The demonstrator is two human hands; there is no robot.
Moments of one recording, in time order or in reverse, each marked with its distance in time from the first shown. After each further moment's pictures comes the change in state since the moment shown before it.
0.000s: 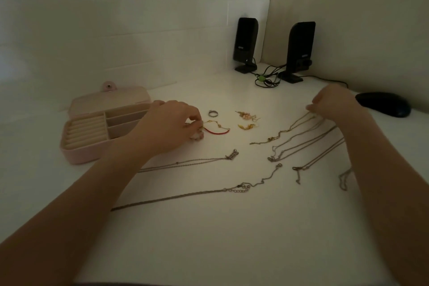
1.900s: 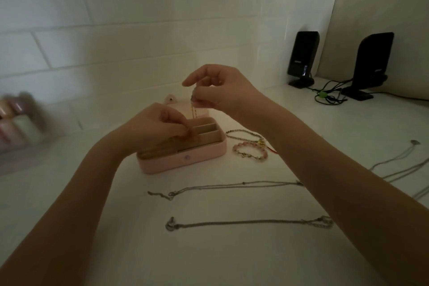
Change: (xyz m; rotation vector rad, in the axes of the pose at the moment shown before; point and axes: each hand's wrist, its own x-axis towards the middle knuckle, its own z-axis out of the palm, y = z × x) left_hand -0.058 -0.093 -0.059 -0.689 -0.003 -0.374; right_hand -0.112 -0.277 0.010 1.238 -0.521 -0.759
